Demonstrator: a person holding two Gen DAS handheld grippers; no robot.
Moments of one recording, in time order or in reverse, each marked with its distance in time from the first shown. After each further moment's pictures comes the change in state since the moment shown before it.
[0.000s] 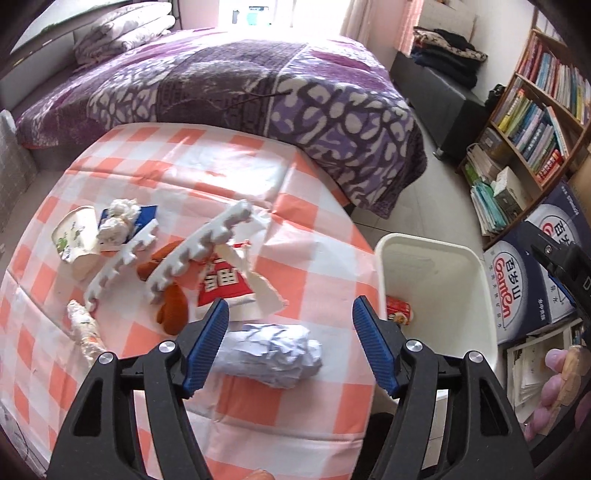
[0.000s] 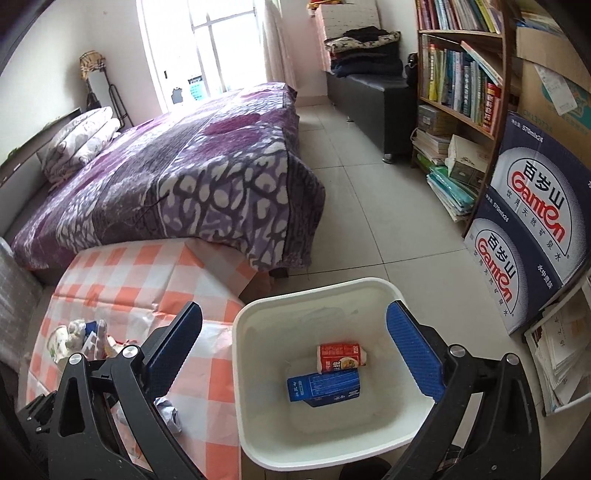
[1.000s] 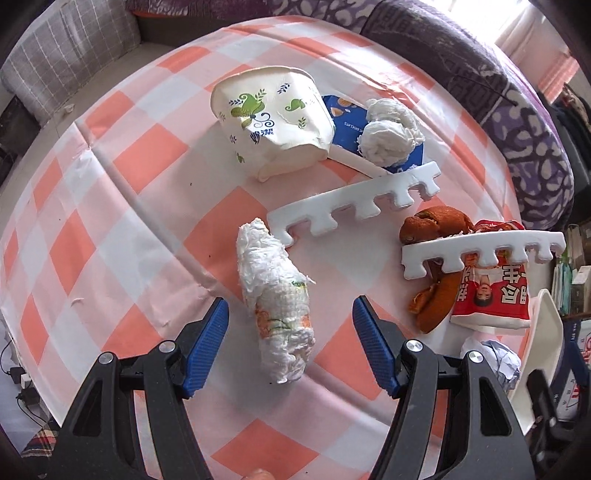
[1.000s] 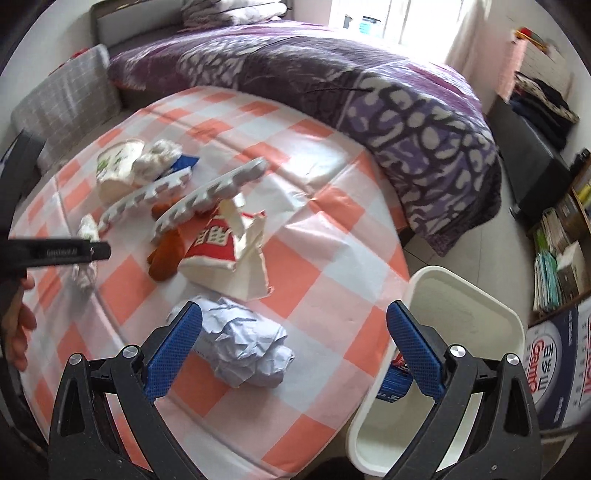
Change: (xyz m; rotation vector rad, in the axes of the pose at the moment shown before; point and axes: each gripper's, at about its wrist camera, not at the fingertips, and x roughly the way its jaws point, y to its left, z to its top) left arm 0.044 0.199 -0.038 -0.436 0.231 0.179; right arm 0.046 0.161 -0.083 -0.654 0.230 0.243
